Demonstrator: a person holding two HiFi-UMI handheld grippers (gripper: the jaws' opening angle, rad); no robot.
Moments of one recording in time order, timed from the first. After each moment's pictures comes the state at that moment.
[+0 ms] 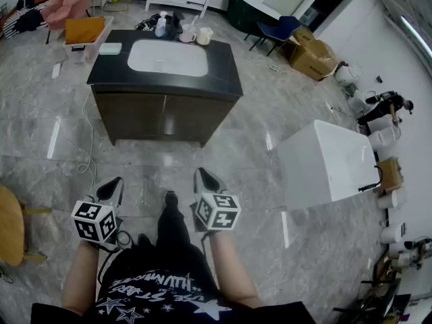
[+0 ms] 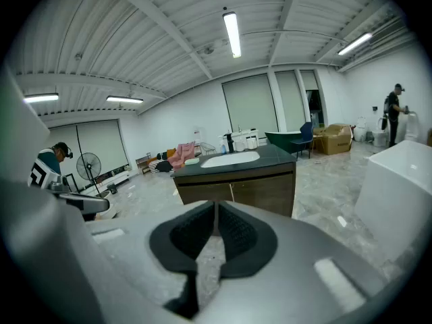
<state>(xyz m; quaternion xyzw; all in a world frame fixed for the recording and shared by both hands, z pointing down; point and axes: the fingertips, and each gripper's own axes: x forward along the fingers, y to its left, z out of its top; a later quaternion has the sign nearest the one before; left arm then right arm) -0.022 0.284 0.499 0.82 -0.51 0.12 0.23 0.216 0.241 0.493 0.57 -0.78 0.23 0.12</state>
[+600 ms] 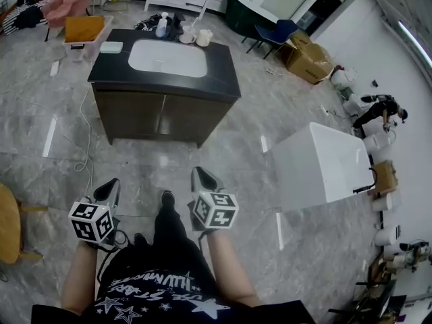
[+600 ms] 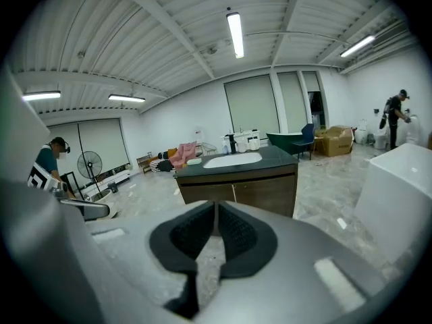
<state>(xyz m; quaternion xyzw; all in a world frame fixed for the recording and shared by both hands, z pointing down) -0.037 0.296 0.507 0.81 -0.52 0.11 0.25 0.205 0.244 0.486 0.56 -0.79 0.22 0.13</state>
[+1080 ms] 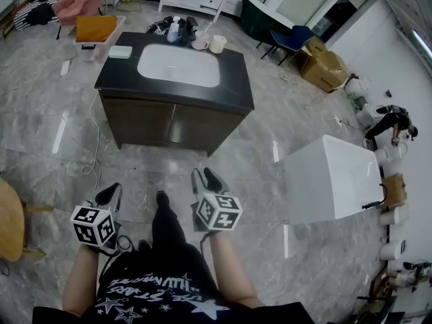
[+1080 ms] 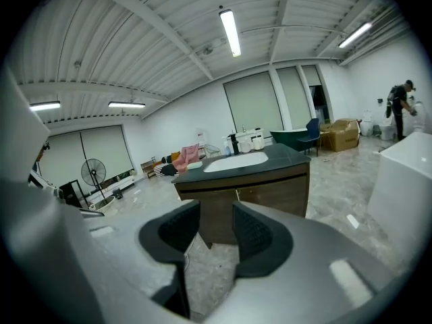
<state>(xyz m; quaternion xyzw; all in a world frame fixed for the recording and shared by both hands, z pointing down) -0.049 0.252 0.518 0.79 -0.54 0.12 0.26 0.199 0.176 0.500 0.55 -0.80 0.23 0.10</state>
